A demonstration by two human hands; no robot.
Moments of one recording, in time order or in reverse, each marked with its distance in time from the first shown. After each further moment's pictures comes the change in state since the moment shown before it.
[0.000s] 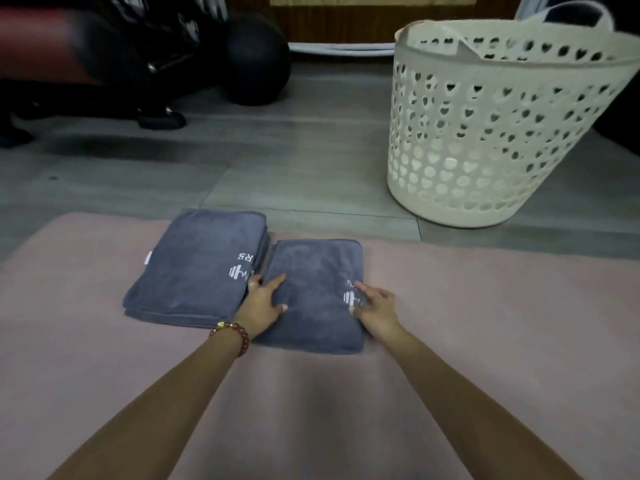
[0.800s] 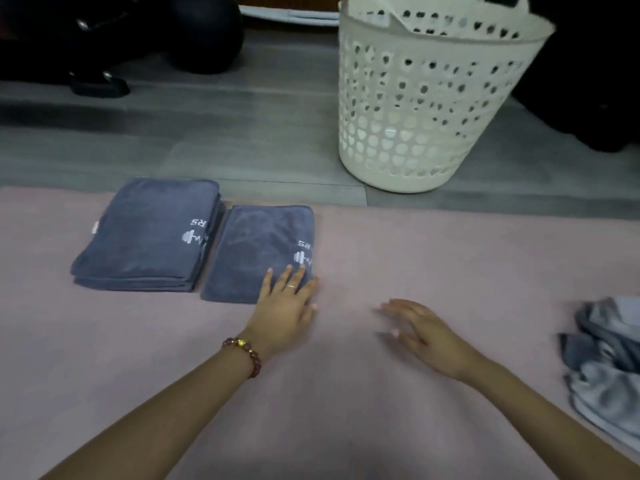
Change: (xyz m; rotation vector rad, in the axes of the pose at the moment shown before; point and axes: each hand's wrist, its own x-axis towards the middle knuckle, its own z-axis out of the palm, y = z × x) left_hand -0.091 0.076 0.076 0.685 -0.136 0.394; right_hand -0.138 0.076 -0.149 -0.735 -0.202 -0.248
